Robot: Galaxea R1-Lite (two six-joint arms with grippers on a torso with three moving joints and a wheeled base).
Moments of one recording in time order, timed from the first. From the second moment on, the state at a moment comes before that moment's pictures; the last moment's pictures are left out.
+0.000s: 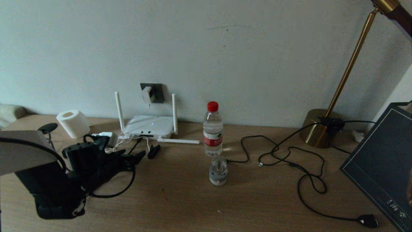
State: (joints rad) left arm 0.01 2.18 -0.57 -1.36 -0.20 0.06; right arm 0.01 0.00 -0.07 0.17 0.00 -0.01
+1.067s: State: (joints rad) left arm 0.01 2.11 -0.53 -1.36 -0.20 0.06; right arm 0.01 0.00 -0.07 0.17 0.00 -0.01
